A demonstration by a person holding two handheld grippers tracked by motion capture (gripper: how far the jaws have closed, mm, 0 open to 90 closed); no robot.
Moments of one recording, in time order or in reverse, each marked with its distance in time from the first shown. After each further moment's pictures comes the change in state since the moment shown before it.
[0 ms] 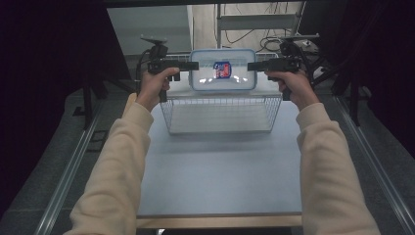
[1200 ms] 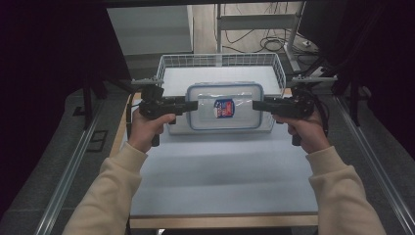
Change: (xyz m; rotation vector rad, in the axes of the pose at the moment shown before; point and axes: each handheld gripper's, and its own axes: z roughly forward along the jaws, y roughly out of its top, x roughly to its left) left arm -0.078 -0.107 -0.050 -0.021 0.030 0.228; right arm 0.057 -0.110 -0.054 -0.085 0.034 -0.196
